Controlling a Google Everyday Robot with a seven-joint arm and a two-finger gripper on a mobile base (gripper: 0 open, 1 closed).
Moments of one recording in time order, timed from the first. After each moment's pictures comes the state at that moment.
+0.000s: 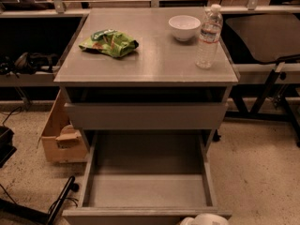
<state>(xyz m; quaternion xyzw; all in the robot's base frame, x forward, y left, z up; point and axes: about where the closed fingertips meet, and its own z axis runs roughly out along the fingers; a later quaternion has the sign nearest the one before) 0.337 -0.110 0.342 -0.47 0.86 0.05 0.19</state>
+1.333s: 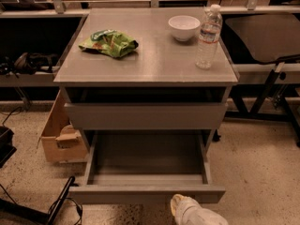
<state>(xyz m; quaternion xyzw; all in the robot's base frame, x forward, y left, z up) 0.426 -0.112 0.416 -0.50 0.78 -0.09 0.36</state>
